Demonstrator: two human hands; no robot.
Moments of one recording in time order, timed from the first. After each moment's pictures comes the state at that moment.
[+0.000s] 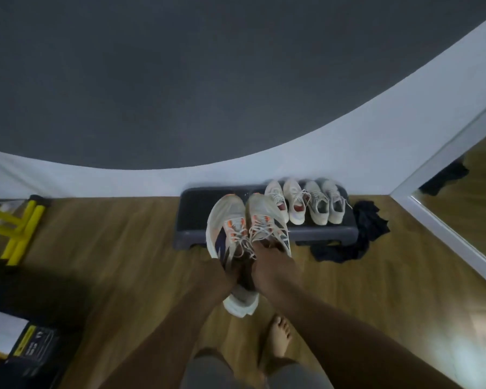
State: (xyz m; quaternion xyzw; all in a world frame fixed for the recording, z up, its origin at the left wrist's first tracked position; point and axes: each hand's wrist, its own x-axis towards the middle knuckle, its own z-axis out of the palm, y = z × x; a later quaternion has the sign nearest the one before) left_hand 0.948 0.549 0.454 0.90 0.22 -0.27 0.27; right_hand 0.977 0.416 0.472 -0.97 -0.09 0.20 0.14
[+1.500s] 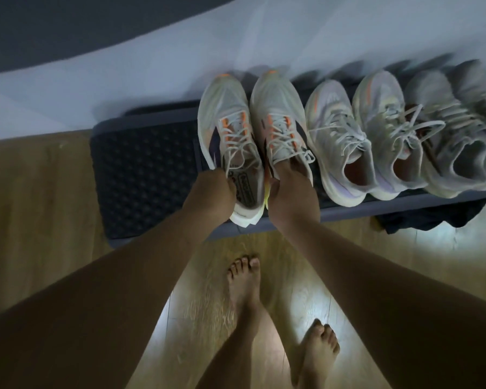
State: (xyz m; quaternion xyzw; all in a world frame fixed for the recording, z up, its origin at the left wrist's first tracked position) left_hand 1.364 0.648 -0.030 0.88 0.18 -0.32 0.30; right_hand 1.353 0.501 -0.010 -0.94 0.08 0.22 0.24
